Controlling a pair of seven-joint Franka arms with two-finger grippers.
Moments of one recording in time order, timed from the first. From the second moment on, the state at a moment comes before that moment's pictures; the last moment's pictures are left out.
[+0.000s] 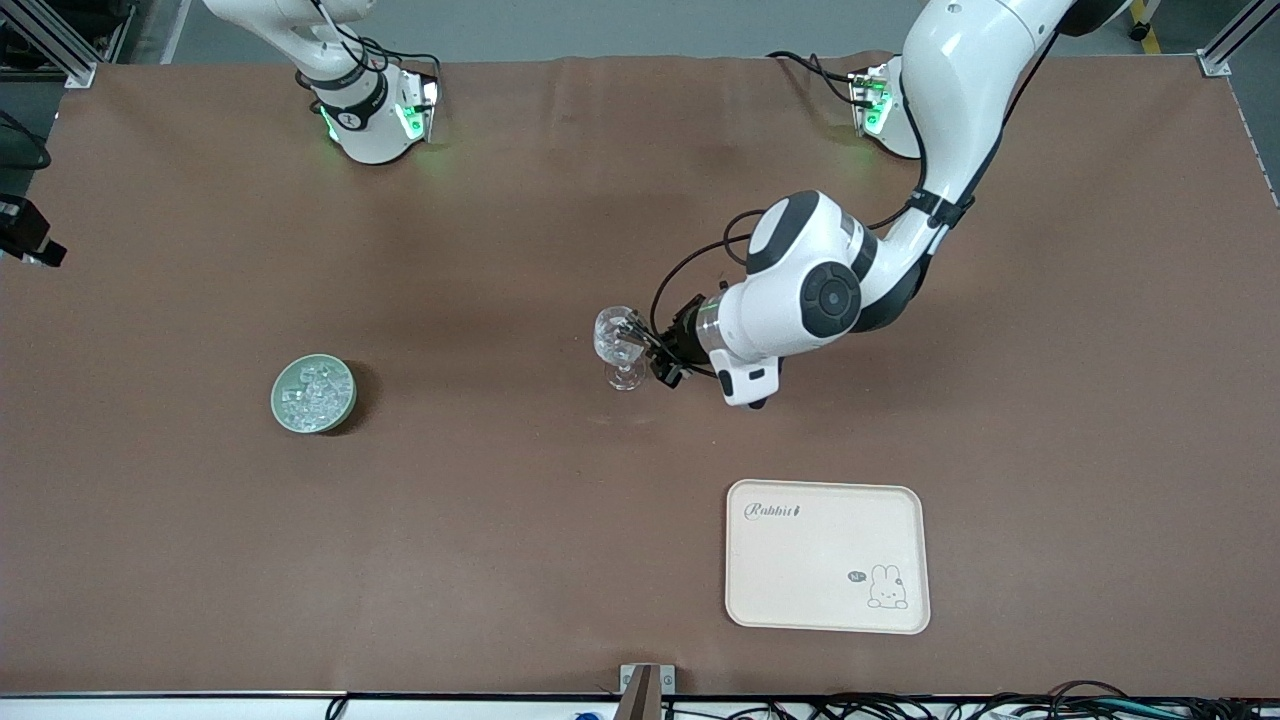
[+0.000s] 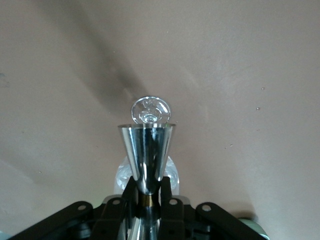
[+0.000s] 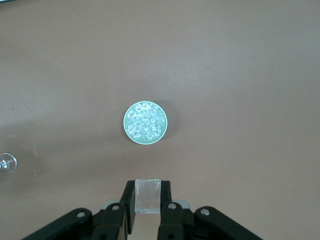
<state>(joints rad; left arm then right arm) -0.32 0.59 -0.40 -1.54 -0.34 2.19 -1.56 0.01 0.02 -0.11 -1.43 0.00 1.45 0.07</state>
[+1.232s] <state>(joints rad) -0.31 0.57 -0.32 -1.51 -0.55 2.13 -1.50 0.01 0.02 -0.11 -1.43 0.00 1.45 0.07</state>
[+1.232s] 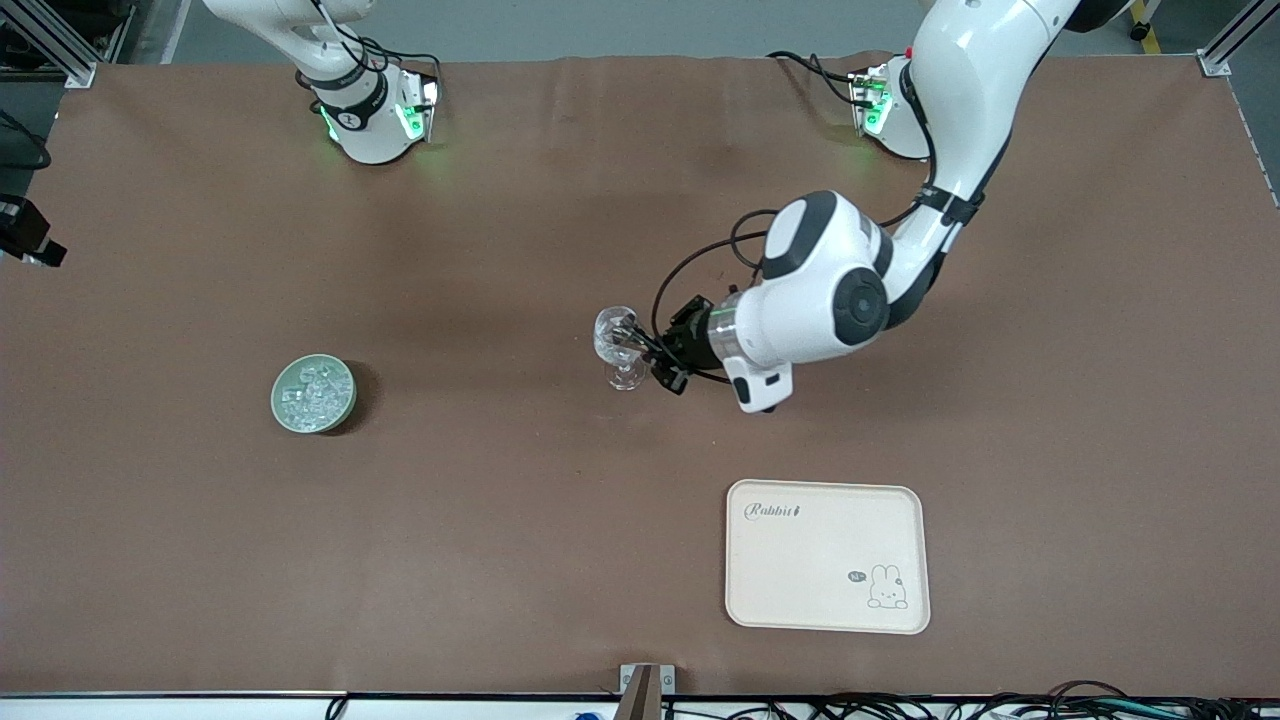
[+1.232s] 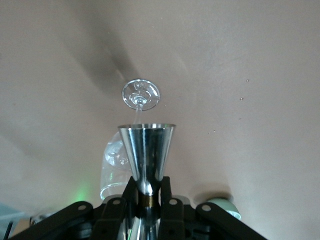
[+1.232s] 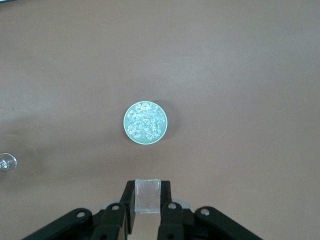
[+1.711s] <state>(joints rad) -0.29 0.55 -0.09 -1.51 -0.86 1.94 -1.27 0.03 0.02 -0.11 -1.43 0.01 1.44 0.08</state>
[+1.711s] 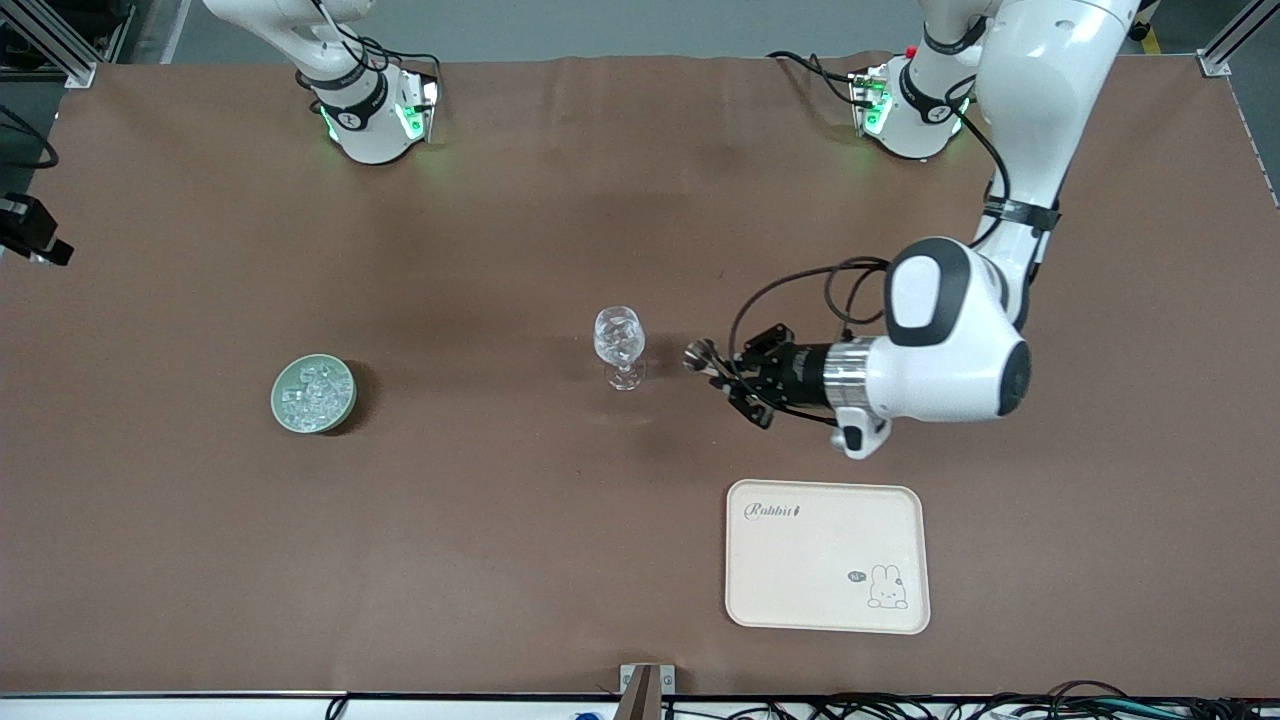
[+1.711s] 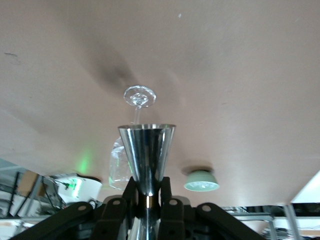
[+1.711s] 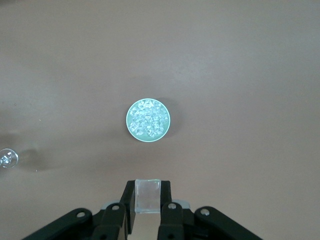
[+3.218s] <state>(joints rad) -0.11 1.01 -0.09 -1.20 -1.27 2.01 -1.00 0.22 0.35 0.33 -1.50 0.01 1.89 1.10</state>
